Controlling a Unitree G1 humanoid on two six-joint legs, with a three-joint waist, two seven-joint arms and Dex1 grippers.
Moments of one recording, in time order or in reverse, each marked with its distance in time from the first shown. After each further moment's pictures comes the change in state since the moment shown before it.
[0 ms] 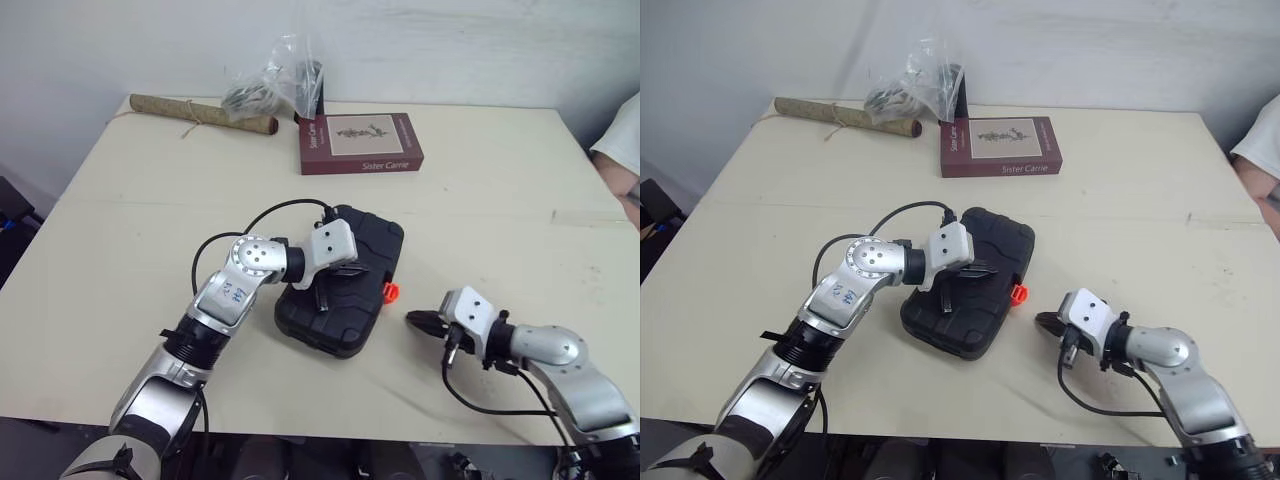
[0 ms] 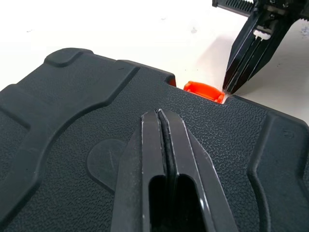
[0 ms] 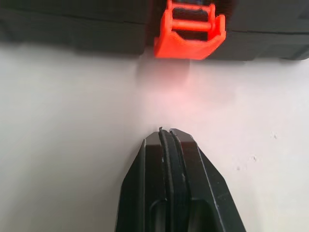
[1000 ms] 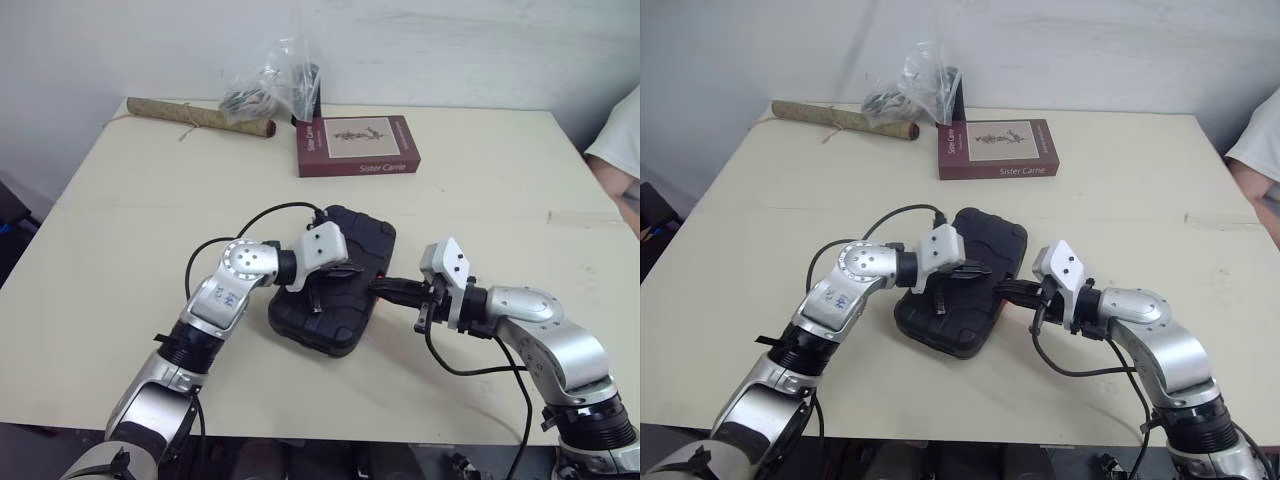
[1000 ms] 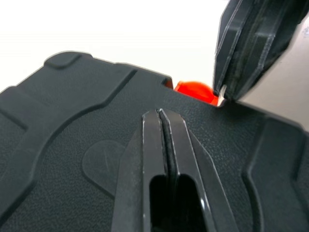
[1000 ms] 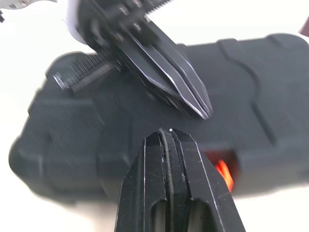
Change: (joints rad) left arm 0.084 0.007 0.095 0.014 -0.063 -0.121 -0.030; right arm -0.208 0.023 -0.045 -0.152 0.263 0.356 0.045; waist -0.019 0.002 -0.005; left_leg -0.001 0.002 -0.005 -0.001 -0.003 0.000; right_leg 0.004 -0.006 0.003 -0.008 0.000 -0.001
